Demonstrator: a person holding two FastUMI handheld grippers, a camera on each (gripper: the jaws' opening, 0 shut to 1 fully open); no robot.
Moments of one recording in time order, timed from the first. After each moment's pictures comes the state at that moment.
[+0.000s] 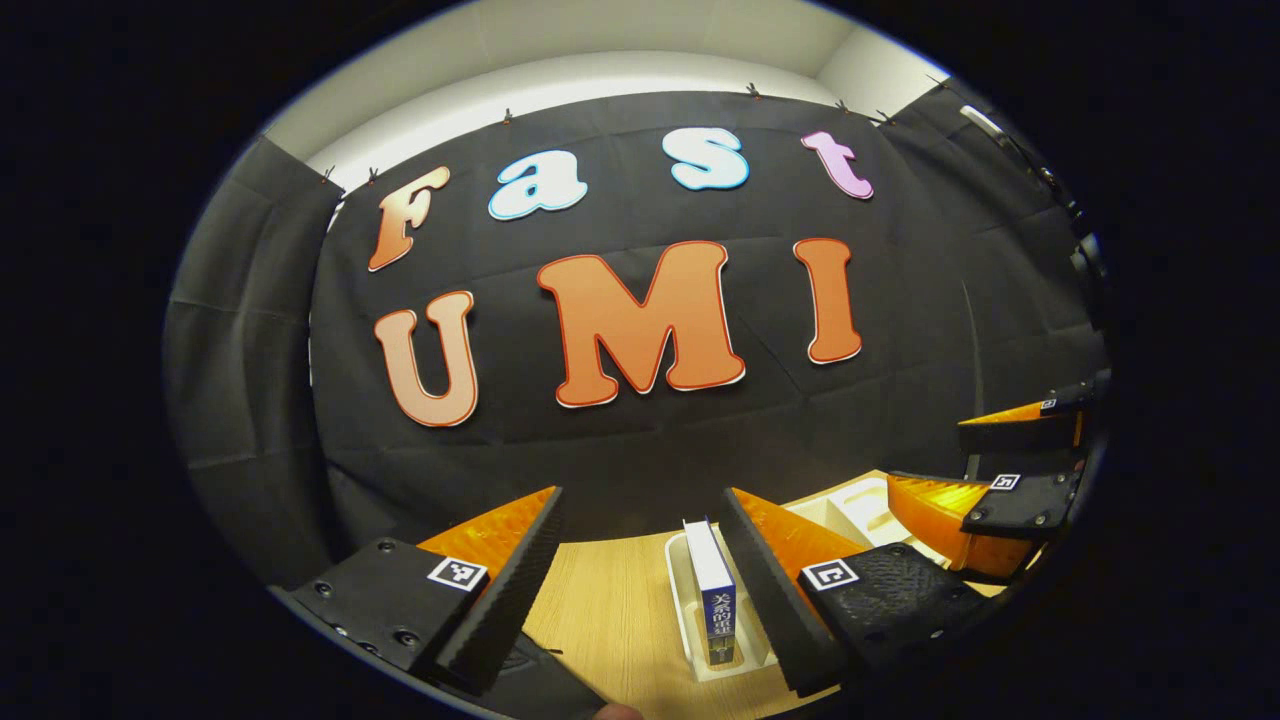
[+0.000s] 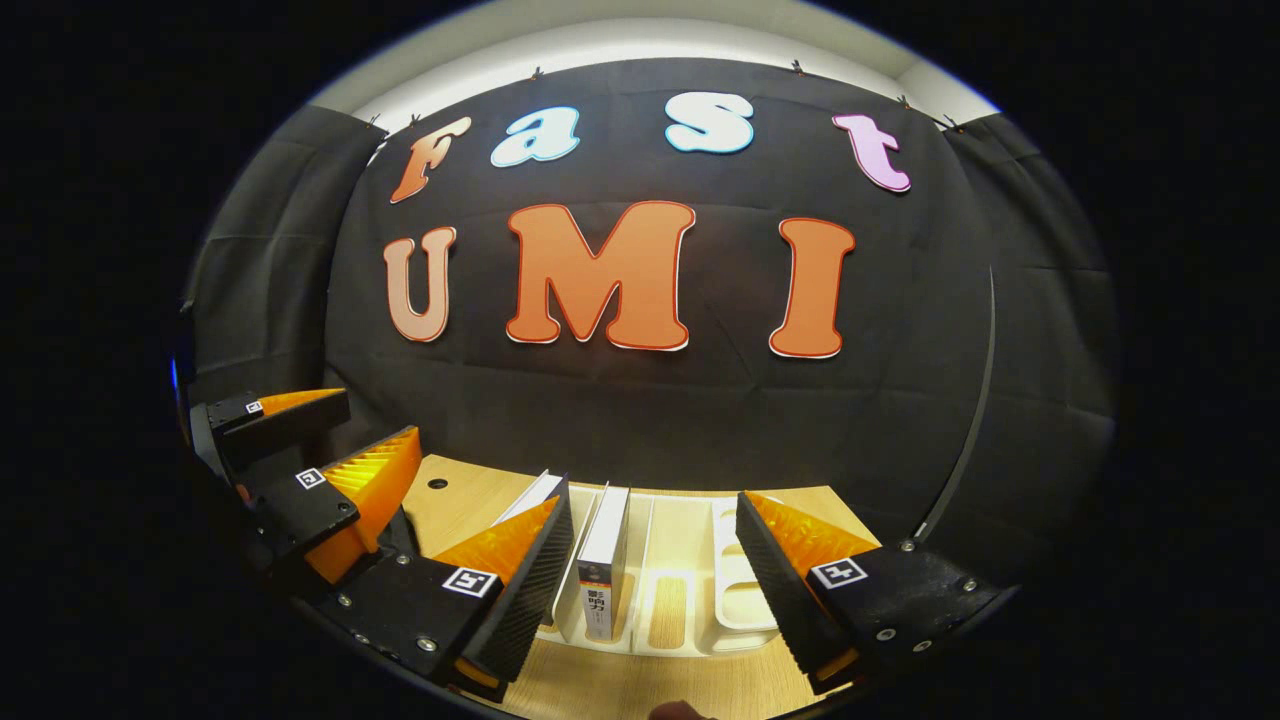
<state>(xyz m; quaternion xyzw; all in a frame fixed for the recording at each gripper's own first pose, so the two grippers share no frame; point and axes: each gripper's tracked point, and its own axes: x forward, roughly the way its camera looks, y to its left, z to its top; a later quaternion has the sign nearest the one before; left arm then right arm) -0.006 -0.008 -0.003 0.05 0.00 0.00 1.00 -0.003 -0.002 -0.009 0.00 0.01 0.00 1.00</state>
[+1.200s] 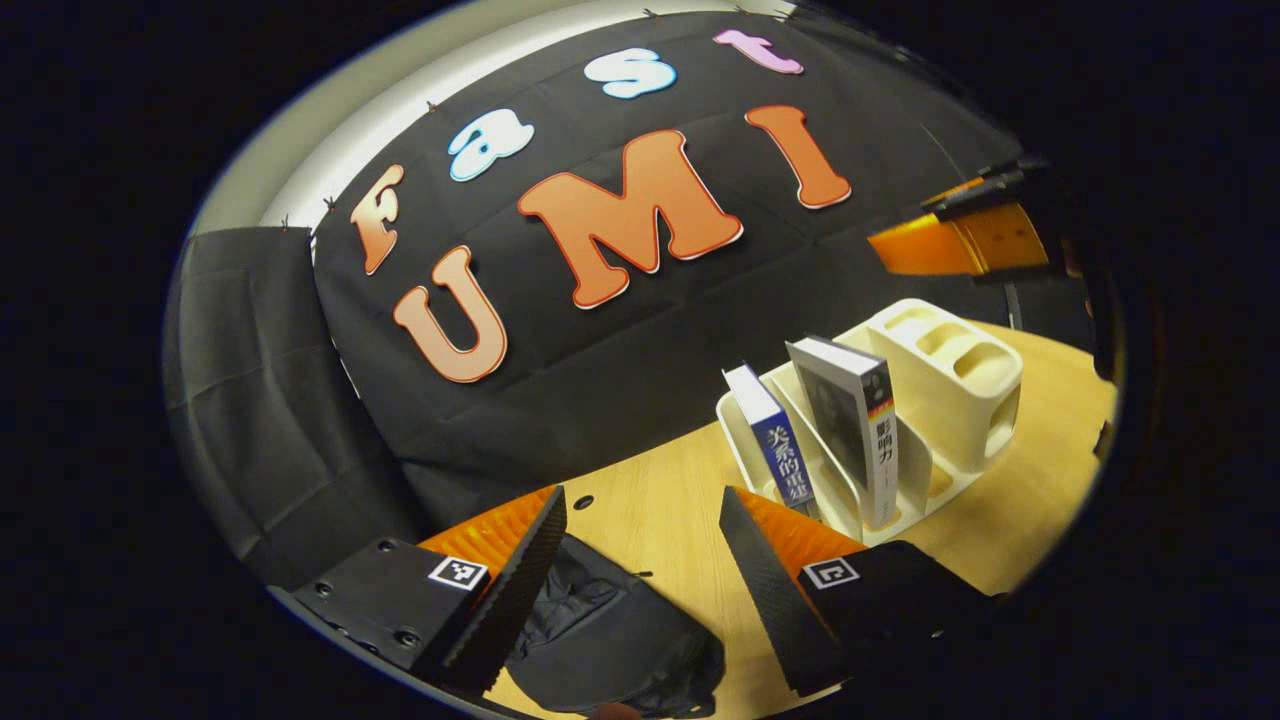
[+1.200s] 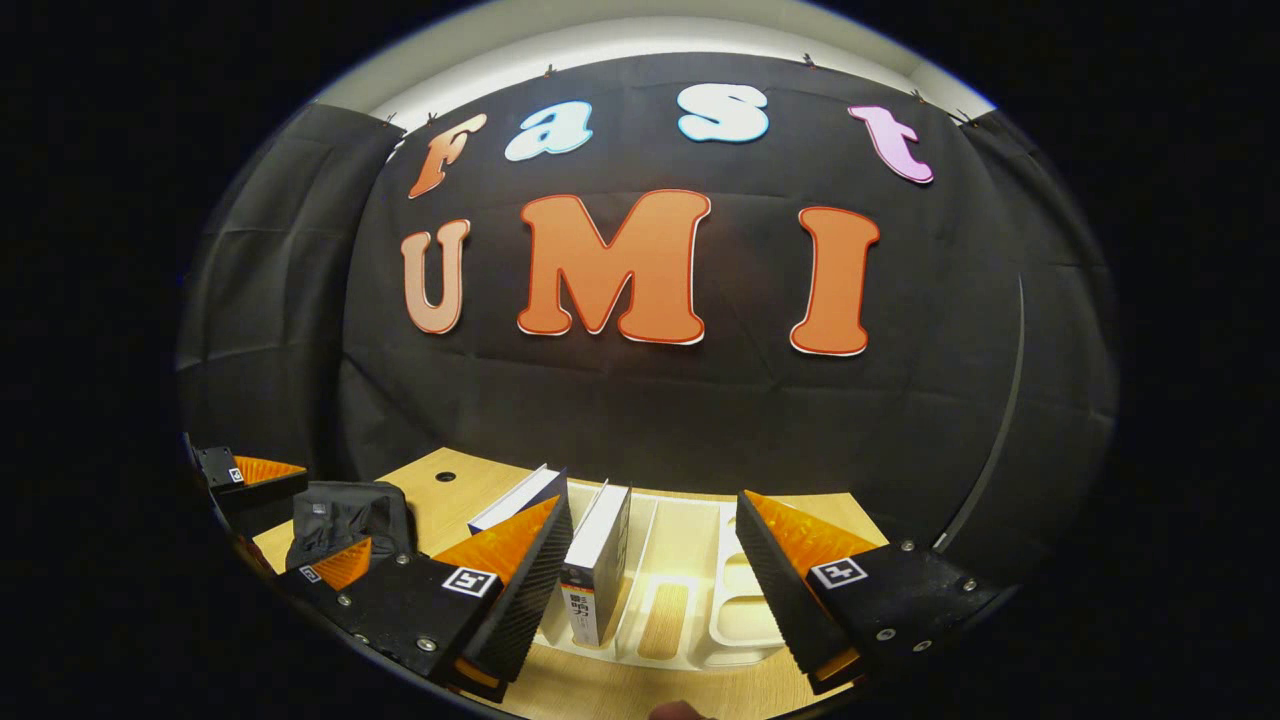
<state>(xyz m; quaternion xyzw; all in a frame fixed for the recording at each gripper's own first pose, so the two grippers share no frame) -0.060 0.022 -0.127 0.21 0.14 0.08 0.96 0.028 -0.010 -0.024 -0.02 0.00 0.05 1.00</state>
